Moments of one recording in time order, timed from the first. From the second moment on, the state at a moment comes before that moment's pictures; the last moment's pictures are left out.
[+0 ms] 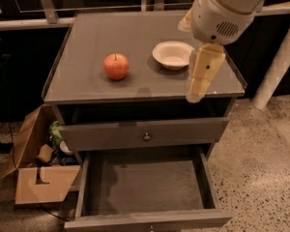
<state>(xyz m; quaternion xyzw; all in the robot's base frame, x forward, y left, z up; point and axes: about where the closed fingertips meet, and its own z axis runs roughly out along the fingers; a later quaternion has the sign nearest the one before) 0.501 -0.106 0.986 -0.69 0.70 -0.01 0.20</state>
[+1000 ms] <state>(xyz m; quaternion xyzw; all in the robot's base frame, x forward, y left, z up) 0.543 -0.043 0.989 -0.71 0.67 -0.01 0.21</state>
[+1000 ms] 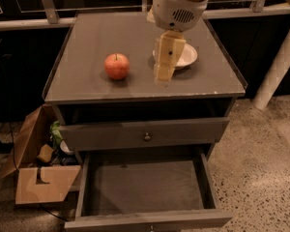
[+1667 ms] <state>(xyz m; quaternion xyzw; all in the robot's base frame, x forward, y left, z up) 0.612 -0.013 0.966 -0.71 0.68 0.00 0.18</state>
